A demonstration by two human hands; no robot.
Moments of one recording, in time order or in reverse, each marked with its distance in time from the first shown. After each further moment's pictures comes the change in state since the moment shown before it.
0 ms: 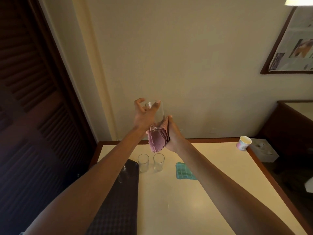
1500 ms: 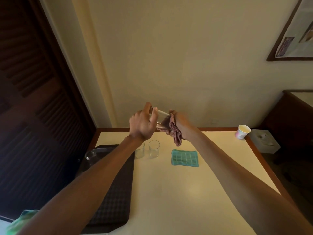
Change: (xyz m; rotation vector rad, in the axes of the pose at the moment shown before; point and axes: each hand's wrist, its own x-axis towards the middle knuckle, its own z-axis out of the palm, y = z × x) left_hand -0.041 -0.078 0.013 0.765 0.067 0.638; right_hand -0.032 -0.018 -0.057 -0.416 0.134 0.101
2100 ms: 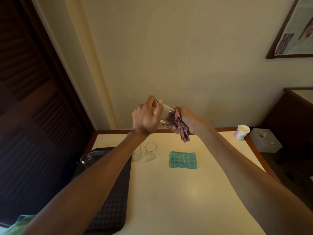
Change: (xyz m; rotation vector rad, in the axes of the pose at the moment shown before) left_hand 0.033 0.029 0.022 -0.052 0.081 0.048; right_hand 0.015 -0.023 -0.044 -0.018 -0.135 0.046
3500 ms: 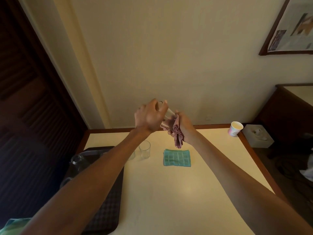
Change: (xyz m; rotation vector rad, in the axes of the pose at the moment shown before) left_hand 0.005 0.021 0.034 0.065 -0.232 -0.194; right_hand 0.014 0.041 -0.022 0.202 0.185 -0.080
